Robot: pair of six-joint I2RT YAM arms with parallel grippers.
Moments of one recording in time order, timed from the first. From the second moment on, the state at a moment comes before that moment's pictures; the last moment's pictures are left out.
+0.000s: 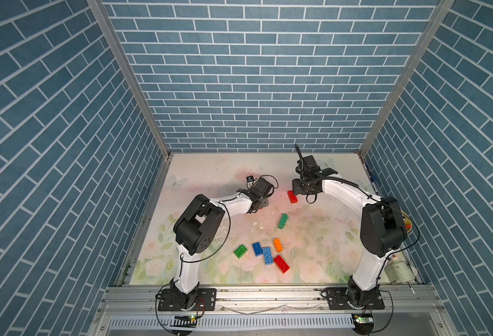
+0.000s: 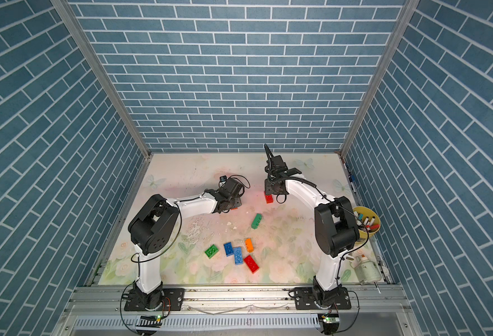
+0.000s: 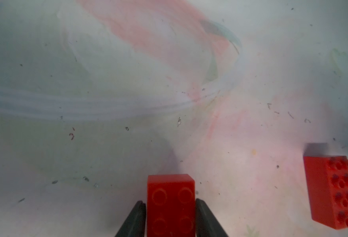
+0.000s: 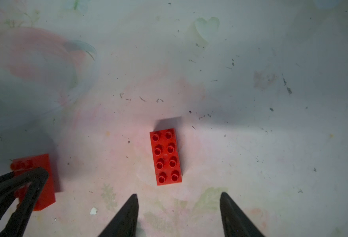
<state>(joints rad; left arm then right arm) -0.67 2.00 1.28 -0.29 -0.28 -0.82 0.48 1.83 1.41 -0.67 0.08 0.34</state>
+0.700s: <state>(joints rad) -0.65 1.55 1.09 -0.27 -0.39 -0.64 0.68 1.68 1.32 -0.79 -0.02 0.33</state>
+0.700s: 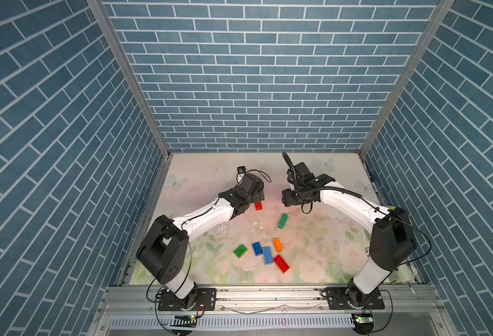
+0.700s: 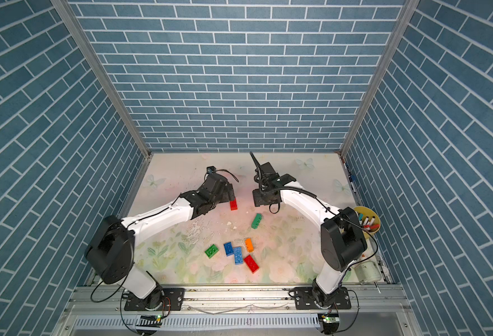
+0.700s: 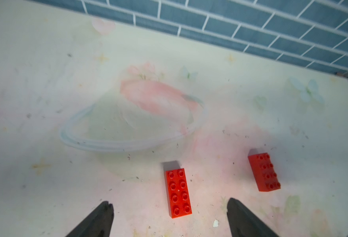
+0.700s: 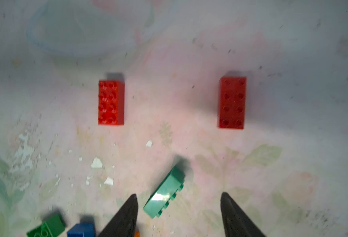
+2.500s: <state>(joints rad) -0.50 1.41 0.79 -0.15 -0.27 -0.72 0.70 1.88 1.53 -0.80 -0.10 0.41</state>
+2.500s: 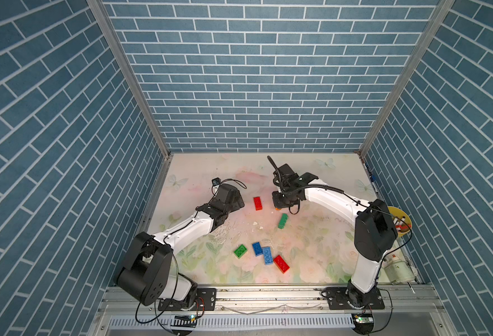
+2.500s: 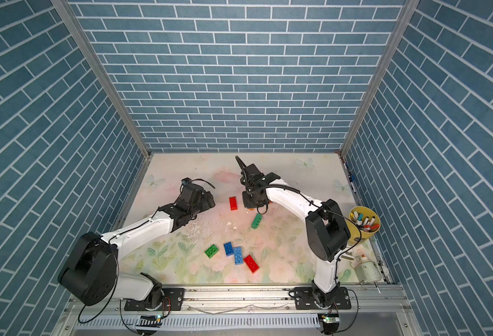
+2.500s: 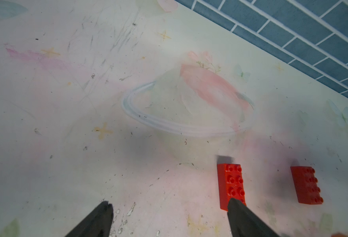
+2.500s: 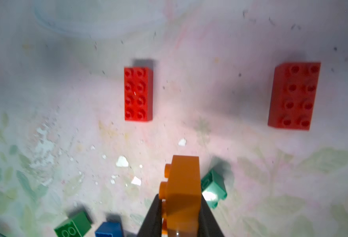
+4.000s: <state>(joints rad) -0.50 1.41 0.76 -0.11 -0.23 -0.71 0.61 2.15 1.60 -0.64 -0.34 0.37</state>
